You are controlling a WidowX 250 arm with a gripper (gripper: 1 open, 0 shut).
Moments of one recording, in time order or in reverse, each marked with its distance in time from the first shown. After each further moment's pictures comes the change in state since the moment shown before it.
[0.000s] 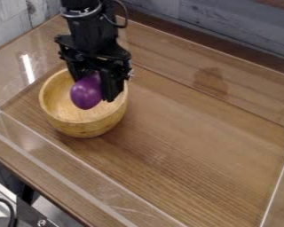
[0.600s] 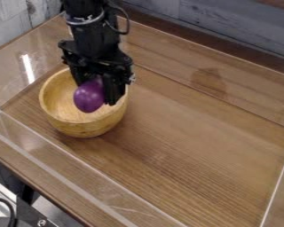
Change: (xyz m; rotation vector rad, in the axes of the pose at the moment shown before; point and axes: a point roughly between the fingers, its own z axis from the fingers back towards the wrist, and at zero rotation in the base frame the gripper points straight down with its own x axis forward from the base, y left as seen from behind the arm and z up) arm 0.003 0.004 -0.013 0.004 0.005 0.004
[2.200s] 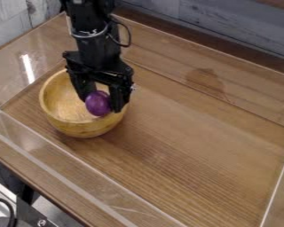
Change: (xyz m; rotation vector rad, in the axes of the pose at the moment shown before) arm 0.008 0.005 -0.019 0.010 0.019 0.016
